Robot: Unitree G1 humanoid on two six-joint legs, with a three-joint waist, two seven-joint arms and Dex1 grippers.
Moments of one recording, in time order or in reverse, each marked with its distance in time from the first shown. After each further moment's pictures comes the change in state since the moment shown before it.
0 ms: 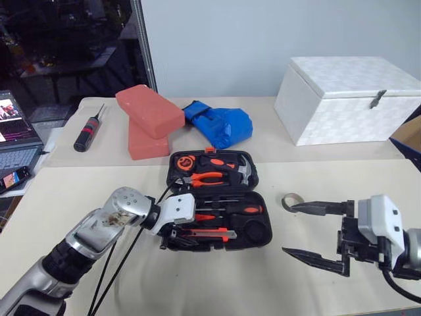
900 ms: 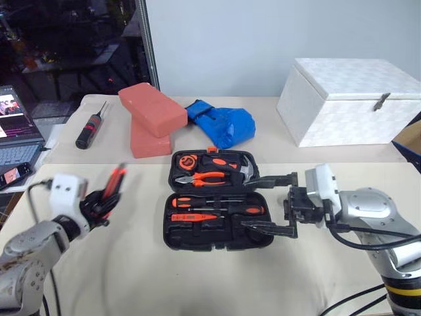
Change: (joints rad) left arm 0.476 -0.021 0.839 -0.318 -0.426 0.279 0.553; right arm -0.427 0.129 0.420 0.230 -0.107 -0.109 0.034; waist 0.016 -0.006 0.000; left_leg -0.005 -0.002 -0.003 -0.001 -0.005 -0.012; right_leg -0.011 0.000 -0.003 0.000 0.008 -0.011
